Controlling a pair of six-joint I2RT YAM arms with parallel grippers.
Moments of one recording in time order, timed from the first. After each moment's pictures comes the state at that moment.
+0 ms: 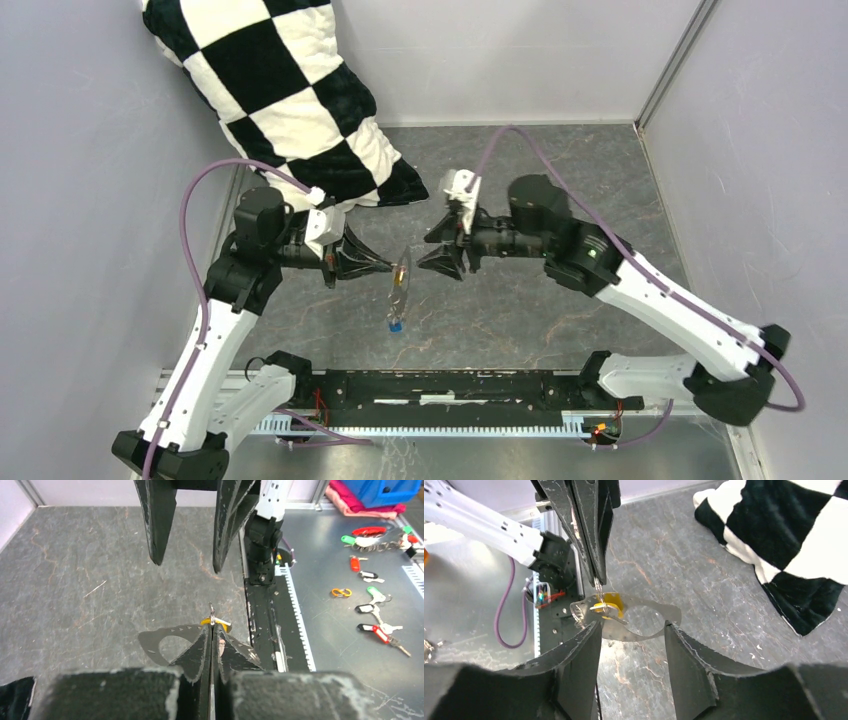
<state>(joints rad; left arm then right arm) -0.31 0.85 1.04 -0.57 1.24 0.39 0.96 1.23 1.37 -0.46 -0.41 -0.07</state>
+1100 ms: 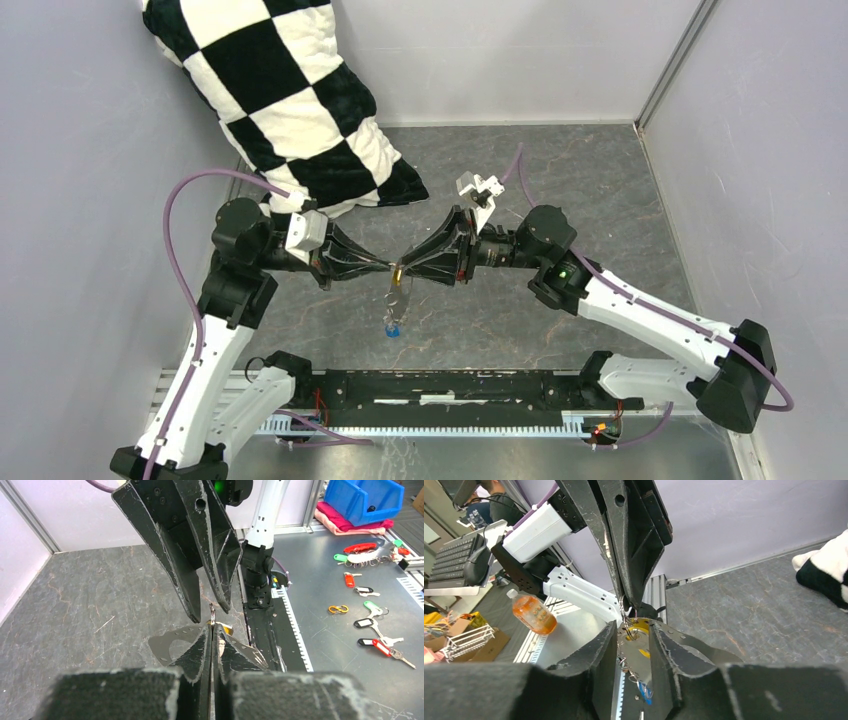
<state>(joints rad) -0.31 0.77 0.97 -0.18 1.31 0.08 0.90 1.13 0.91 0.43 -0.65 0.52</state>
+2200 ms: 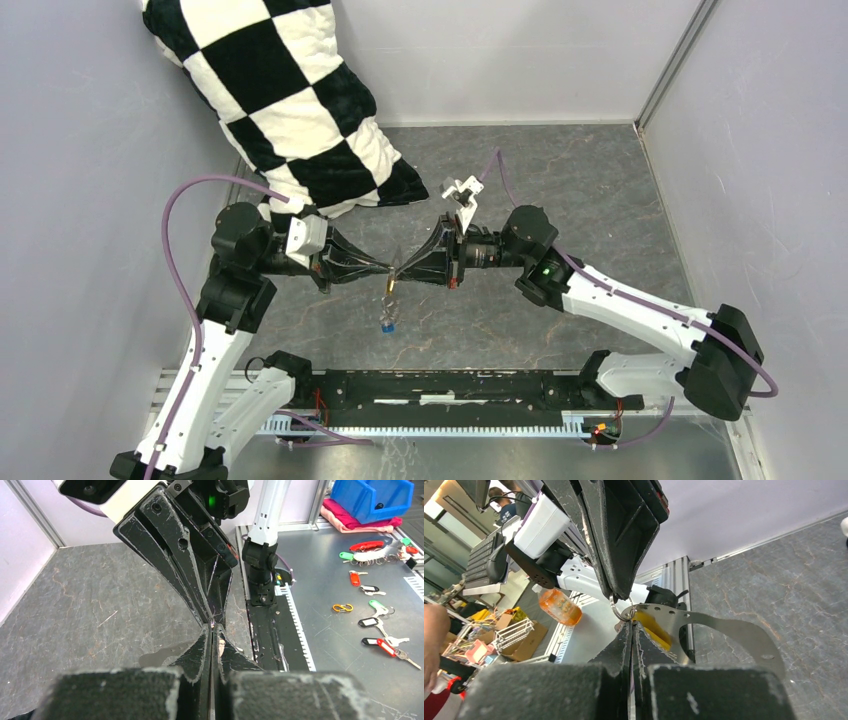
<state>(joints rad) -0.31 0.74 0.95 -0.22 1.28 0.11 0.90 1.22 0.89 0.50 -0.72 0.64</state>
